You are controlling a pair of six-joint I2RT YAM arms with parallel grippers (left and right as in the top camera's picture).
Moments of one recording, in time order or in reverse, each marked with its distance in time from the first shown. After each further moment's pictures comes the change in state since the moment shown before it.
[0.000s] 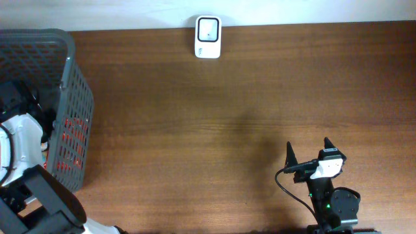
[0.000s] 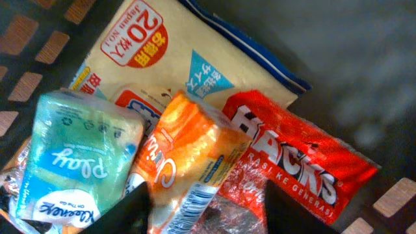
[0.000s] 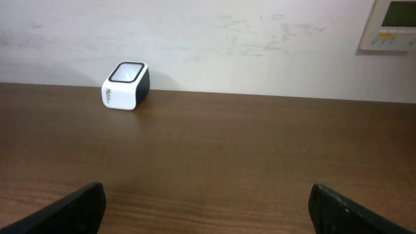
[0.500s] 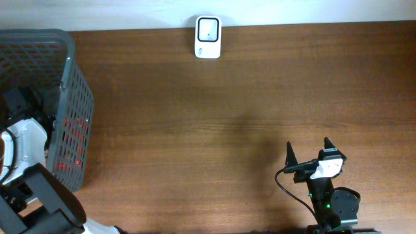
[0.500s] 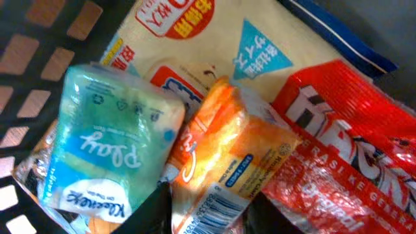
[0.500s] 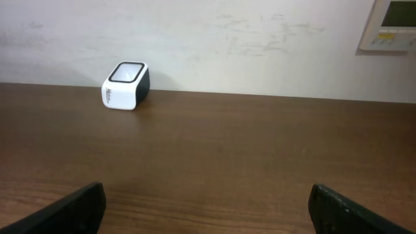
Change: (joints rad) left arm 0.005 0.000 -0.084 0.053 -0.123 0.015; right arm 0.000 0.000 0.000 0.000 0.000 0.001
